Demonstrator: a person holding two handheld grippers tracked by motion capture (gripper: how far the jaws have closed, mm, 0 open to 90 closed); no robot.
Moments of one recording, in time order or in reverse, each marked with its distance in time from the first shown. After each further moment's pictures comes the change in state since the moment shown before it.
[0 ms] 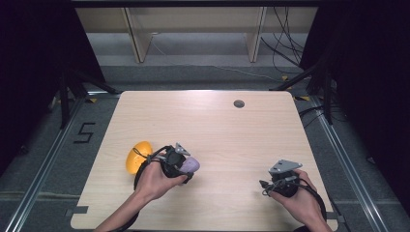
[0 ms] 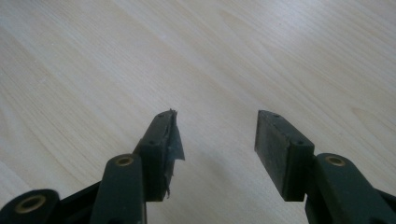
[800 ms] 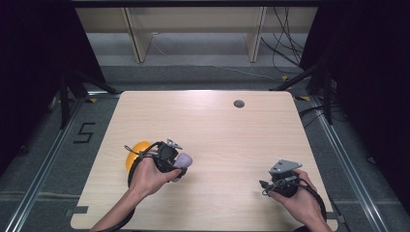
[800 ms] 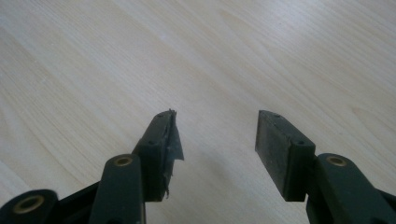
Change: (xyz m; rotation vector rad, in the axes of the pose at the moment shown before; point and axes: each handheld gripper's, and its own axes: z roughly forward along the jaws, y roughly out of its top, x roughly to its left) left arm 0.019 -0.002 -0.009 0.001 0.026 -0.103; right arm 0.000 0.000 0.000 0.000 0.001 0.002
